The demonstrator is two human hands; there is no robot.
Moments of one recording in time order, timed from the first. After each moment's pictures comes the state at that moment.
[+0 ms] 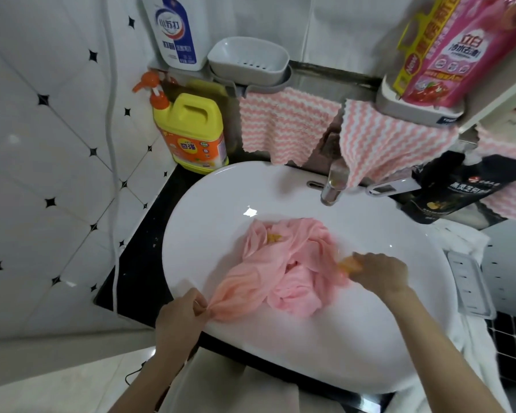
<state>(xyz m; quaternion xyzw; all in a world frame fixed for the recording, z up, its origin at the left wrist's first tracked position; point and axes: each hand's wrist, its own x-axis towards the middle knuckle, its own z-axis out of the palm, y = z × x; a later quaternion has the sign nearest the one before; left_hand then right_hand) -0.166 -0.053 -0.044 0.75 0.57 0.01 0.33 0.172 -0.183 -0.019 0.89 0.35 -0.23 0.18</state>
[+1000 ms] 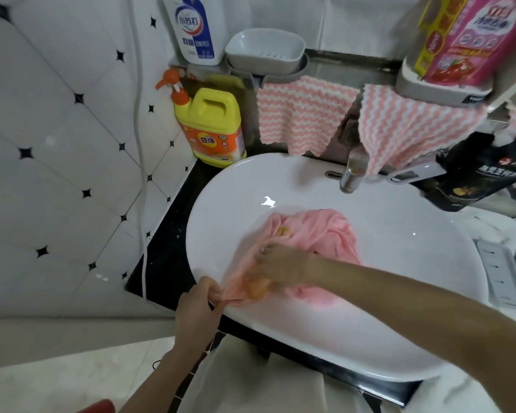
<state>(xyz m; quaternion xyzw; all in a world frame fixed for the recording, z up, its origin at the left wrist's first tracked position) -0.187 -0.061 -0.046 0.77 0.55 0.09 0.33 0.041 -0.067 -0.051 0.49 0.85 -0.13 0.15</state>
